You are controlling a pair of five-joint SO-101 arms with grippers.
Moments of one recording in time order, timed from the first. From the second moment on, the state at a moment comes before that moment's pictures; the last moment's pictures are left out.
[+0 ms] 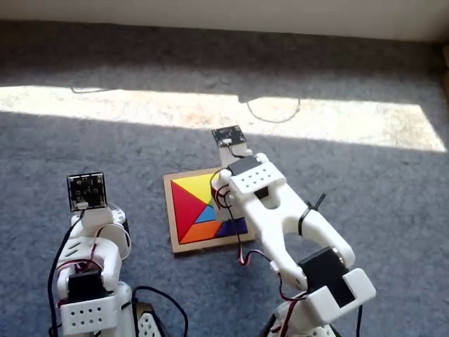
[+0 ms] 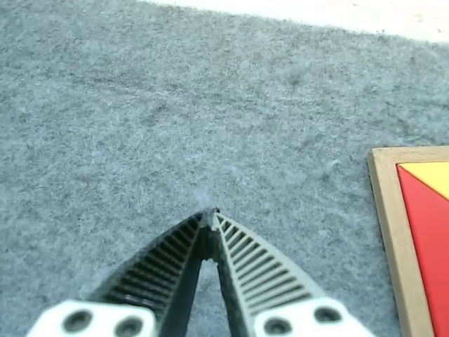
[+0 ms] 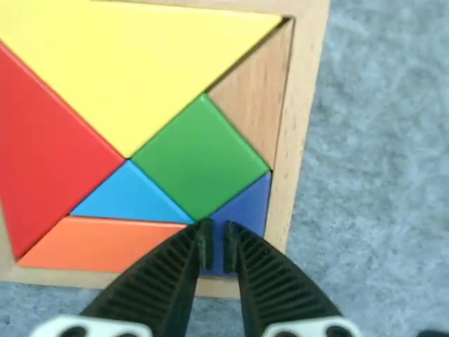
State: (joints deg) left arm -16.3 -101.6 96.0 56.4 2.2; right arm -34.9 1.6 29.3 62.3 -9.7
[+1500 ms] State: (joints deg) left arm -16.3 -101.6 96.0 56.4 2.2; right arm -20.2 -103.7 95.7 66.7 -7.3
